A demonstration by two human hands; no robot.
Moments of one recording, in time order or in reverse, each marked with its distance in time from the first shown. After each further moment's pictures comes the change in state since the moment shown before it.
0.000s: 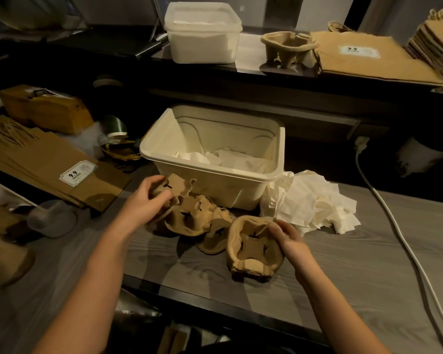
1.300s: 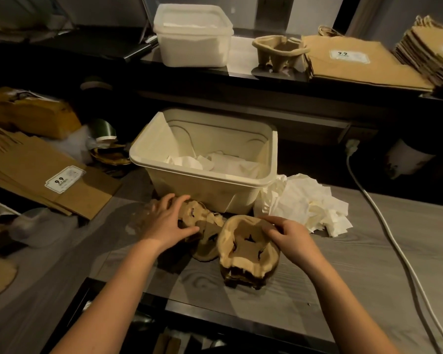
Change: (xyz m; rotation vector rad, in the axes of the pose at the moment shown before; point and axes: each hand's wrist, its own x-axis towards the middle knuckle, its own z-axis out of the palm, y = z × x) left_hand 0.018 -0.022 0.056 0.713 -0.094 0.225; right_hand 0.002 -0.032 -0.016 -0.611 -0.076 -0.313
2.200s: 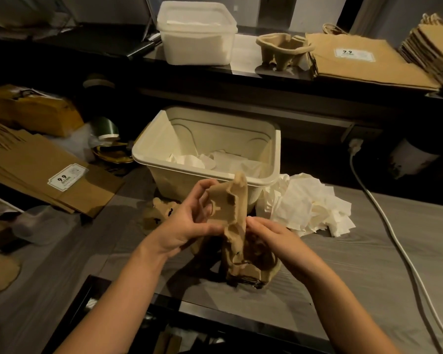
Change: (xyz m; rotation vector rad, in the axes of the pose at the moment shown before) left_hand -0.044 0.050 -0.033 -1.374 -0.414 0.371; right_hand -0.023 -0.044 0.001 0.464 -0.327 0.019
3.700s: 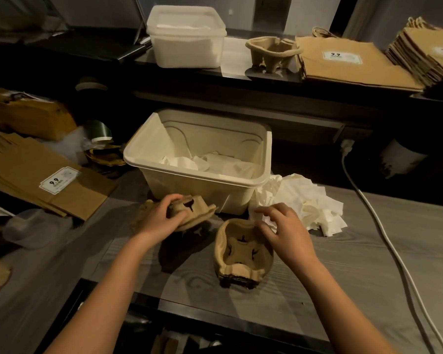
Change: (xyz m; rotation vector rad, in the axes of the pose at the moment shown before) left_hand 0.018 -0.032 -0.050 0.809 0.516 -0.304; right_hand 0.023 0.045 -0.030 -0.813 0.518 -0.299
